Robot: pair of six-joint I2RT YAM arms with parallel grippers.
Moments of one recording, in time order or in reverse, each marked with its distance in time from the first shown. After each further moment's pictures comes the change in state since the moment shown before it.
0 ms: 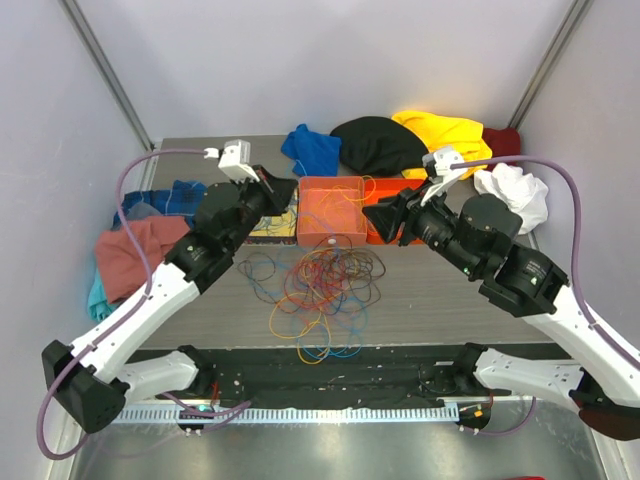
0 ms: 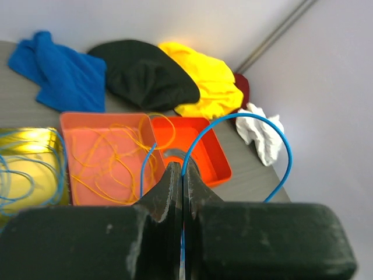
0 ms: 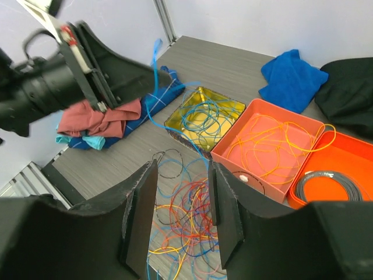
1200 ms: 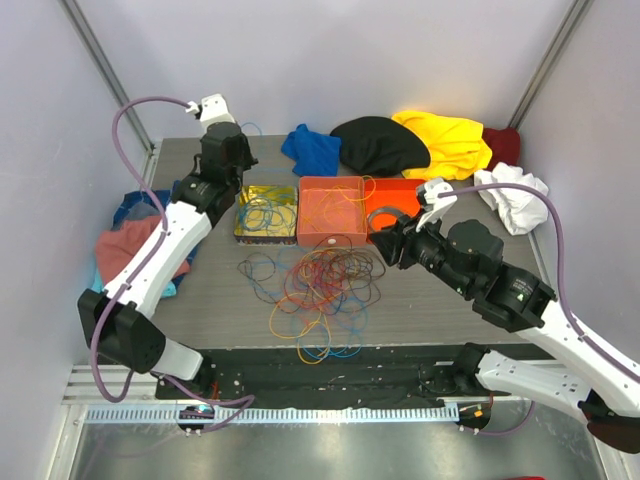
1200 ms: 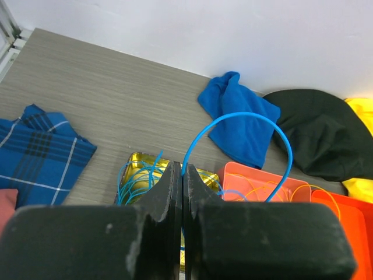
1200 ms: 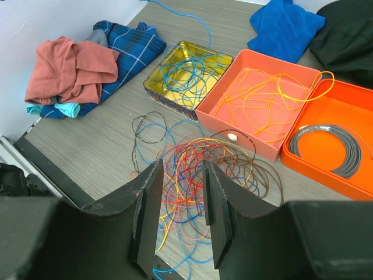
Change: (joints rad) left arm 0.240 0.337 0.414 -0.306 -0.344 0.188; right arm 0.000 -0.117 -0.254 0.013 0.023 0.034
